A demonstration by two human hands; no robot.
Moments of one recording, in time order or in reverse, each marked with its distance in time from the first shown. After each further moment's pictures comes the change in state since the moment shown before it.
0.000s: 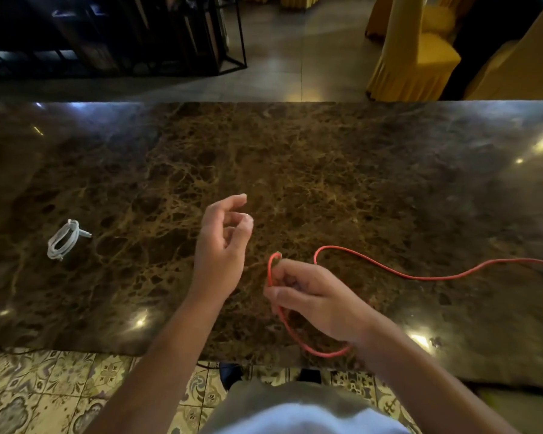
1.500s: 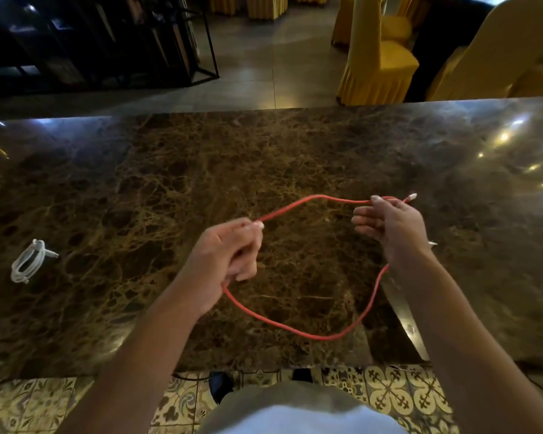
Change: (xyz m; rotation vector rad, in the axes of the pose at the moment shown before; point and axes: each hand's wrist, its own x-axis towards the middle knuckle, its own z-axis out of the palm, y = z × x) left_hand 0.005 0.027 0.010 -0.627 -0.635 -0.276; right_hand -0.008 0.029 -0.151 0.532 0.986 0.245
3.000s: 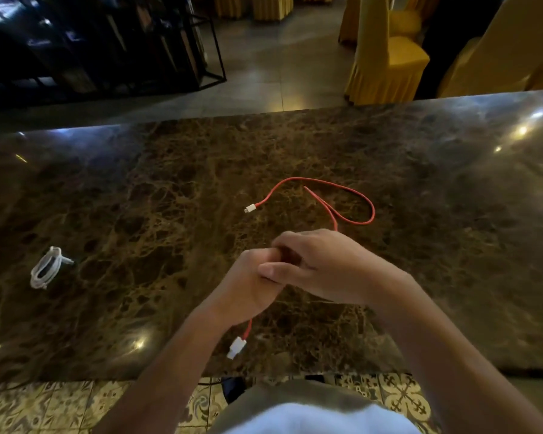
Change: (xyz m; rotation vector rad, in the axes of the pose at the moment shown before) left_hand 0.000 -0.022 0.015 0.711 -0.048 0.027; right_hand -0.107 -0.025 0.082 -1.419 -0.788 -0.627
